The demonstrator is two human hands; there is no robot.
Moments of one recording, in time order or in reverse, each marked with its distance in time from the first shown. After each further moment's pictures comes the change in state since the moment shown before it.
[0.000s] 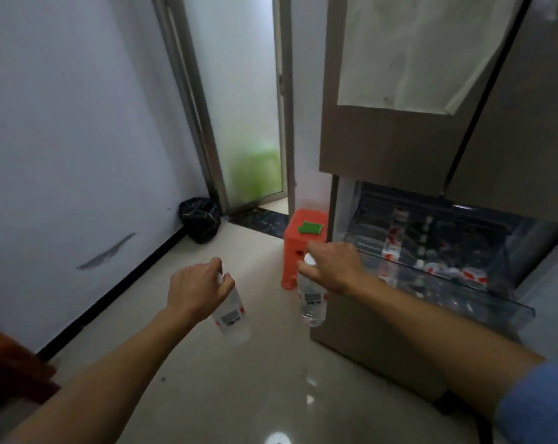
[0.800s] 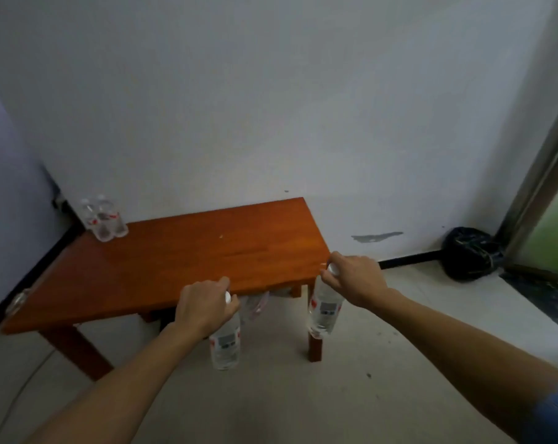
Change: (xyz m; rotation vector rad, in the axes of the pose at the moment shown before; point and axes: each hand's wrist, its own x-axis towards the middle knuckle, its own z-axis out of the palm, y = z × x) left_hand -0.439 -0.495 -0.149 0.333 -0.039 -0.826; right_hand 0.080 -0.680 0.106 0.206 -0.037 -0.771
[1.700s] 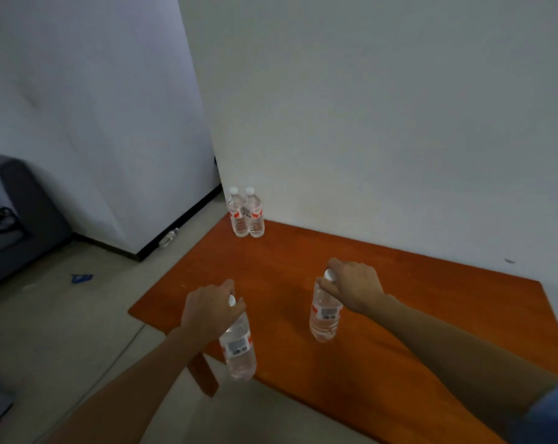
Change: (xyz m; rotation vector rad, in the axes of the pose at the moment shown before) left_hand 0.161 -0.403 0.118 -0.015 -0.060 -0.655; right_hand 0.462 -0.325 0.224 0.125 -0.169 -0.572
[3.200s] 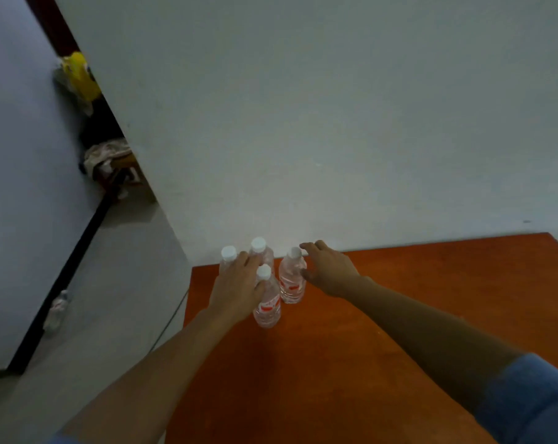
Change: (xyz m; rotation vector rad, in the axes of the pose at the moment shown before) left_hand 0.459 -0.160 0.123 -0.374 -0.176 0.574; right_hand 0.400 -0.081 0.143 0.198 -0.140 0.501
